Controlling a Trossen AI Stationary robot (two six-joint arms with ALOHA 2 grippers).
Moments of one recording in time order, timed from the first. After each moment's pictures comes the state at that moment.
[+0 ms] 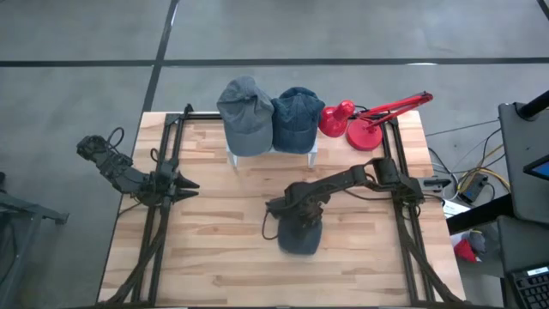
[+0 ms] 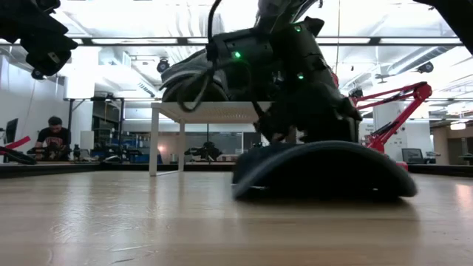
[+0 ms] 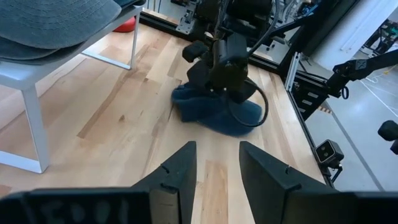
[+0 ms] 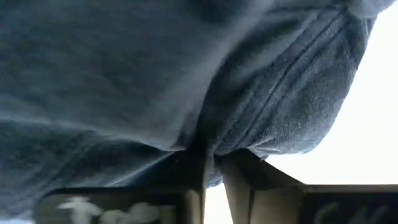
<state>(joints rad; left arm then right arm) -0.61 0.23 0.49 -0.69 -0.54 -0.58 0.14 2.24 1.63 -1.27 -0.18 0.76</state>
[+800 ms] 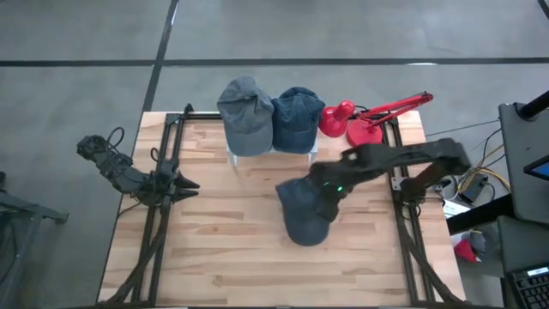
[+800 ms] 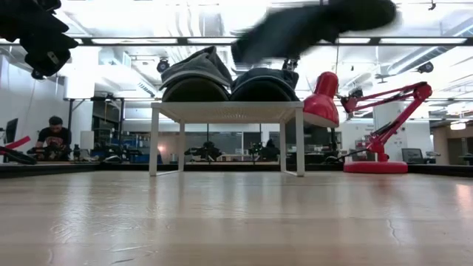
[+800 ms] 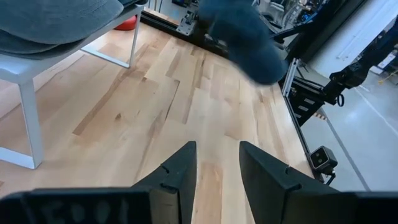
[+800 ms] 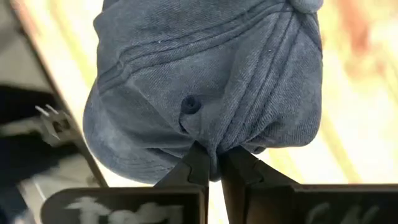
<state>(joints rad) -0.61 0.23 0.49 -0.68 -0.54 -0.62 0.15 1.57 1.61 -1.26 -0.08 0.72</state>
